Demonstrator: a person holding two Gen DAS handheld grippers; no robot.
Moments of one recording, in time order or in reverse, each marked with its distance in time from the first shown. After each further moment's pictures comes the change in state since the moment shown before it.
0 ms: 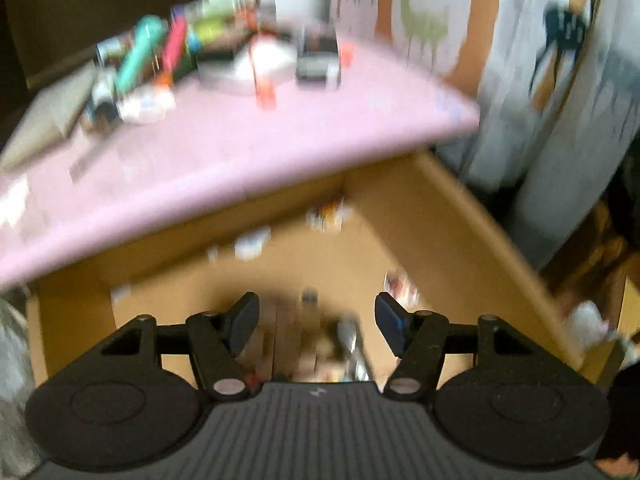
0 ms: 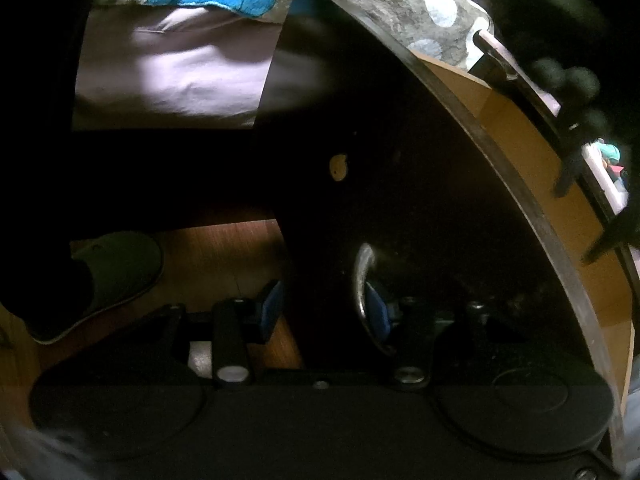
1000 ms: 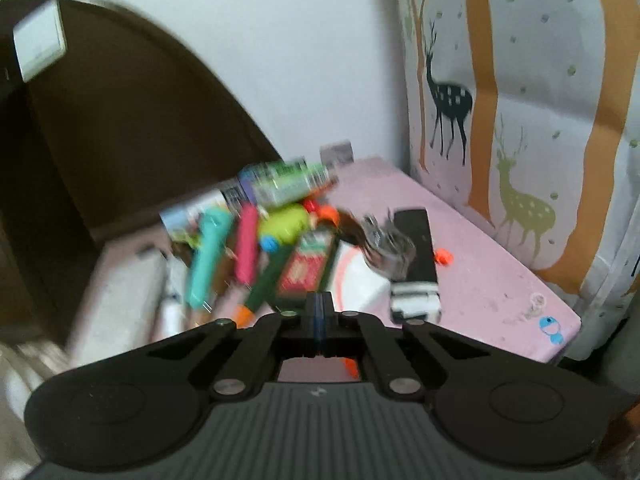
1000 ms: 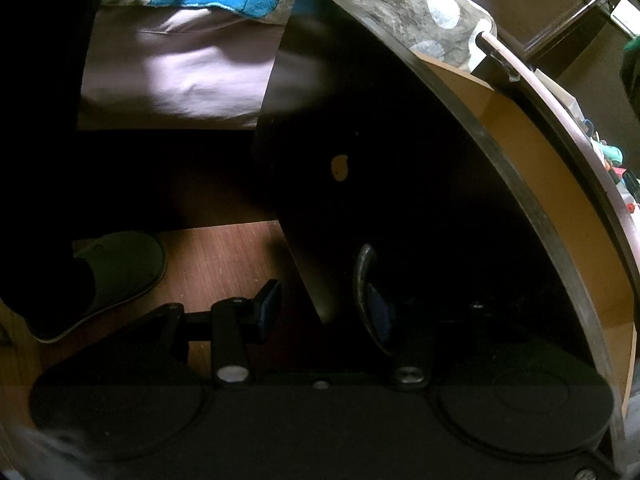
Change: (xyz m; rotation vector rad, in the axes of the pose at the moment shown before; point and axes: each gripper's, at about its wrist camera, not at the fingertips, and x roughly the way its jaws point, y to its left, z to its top) left arm 0.009 0.003 0.121 0.053 -0.220 0.273; right arm 0.000 -0.002 -0.001 -0.005 -0.006 0.011
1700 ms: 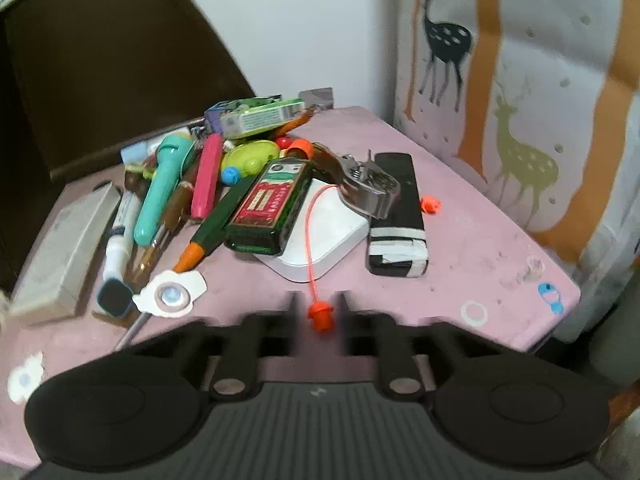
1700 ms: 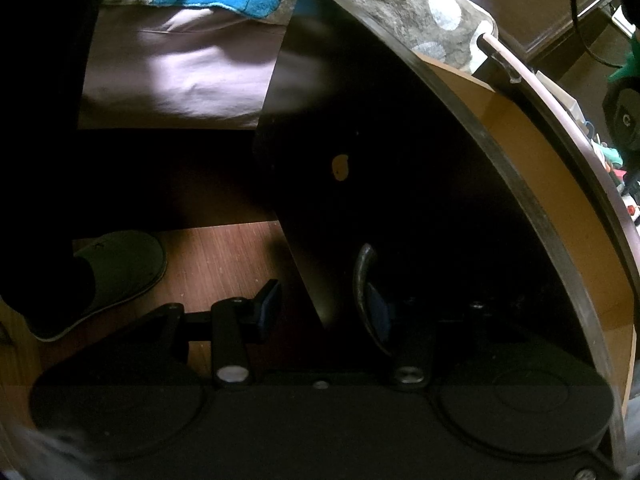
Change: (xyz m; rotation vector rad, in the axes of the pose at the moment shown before) left arm 0.037 -0.012 -0.032 -0.021 0.096 -0.070; right arm 0.000 0.000 -0.001 -0.008 -0.004 0.002
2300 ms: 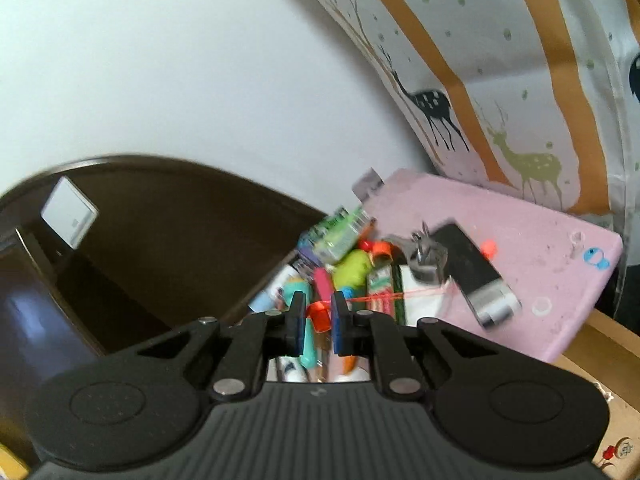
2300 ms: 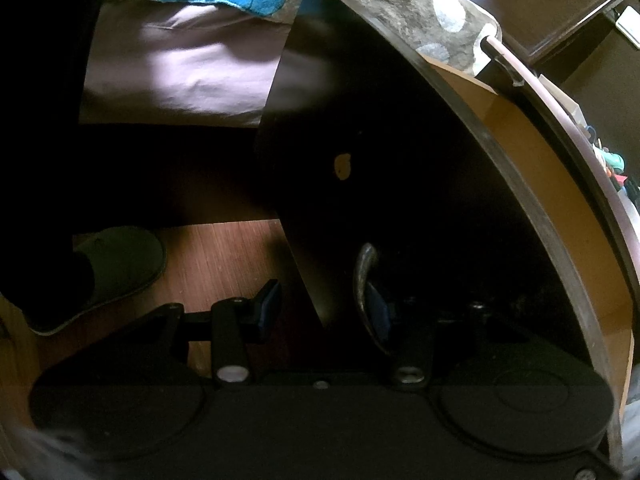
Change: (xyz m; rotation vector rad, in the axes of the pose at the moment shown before) left arm -0.089 -0.020 0.041 0.460 -0.183 0.332; right arm 0.000 0.001 0.000 -0.021 0.003 -0.002
